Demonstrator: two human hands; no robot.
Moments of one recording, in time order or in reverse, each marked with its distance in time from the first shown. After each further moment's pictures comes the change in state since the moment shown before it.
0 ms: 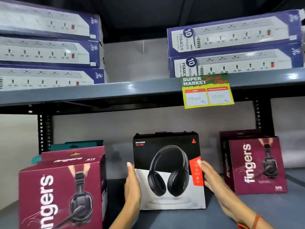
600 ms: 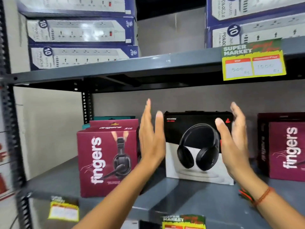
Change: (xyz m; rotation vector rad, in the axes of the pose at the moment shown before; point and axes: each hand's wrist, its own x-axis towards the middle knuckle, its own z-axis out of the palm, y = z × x) left_hand -0.056 0.085 -0.034 0.143 0.153 0.857; right_hand -0.019 -0.053 0.072 -0.052 0.249 -0.659
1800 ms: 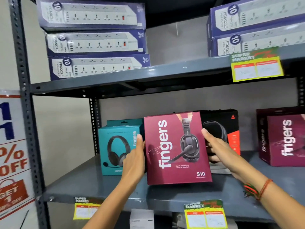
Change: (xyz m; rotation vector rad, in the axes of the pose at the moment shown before) left_hand -0.024 -0.009 -0.123 0.171 -0.256 -0.641; right_hand -0.043 -0.032 0.028 -0.118 -0.469 0.584
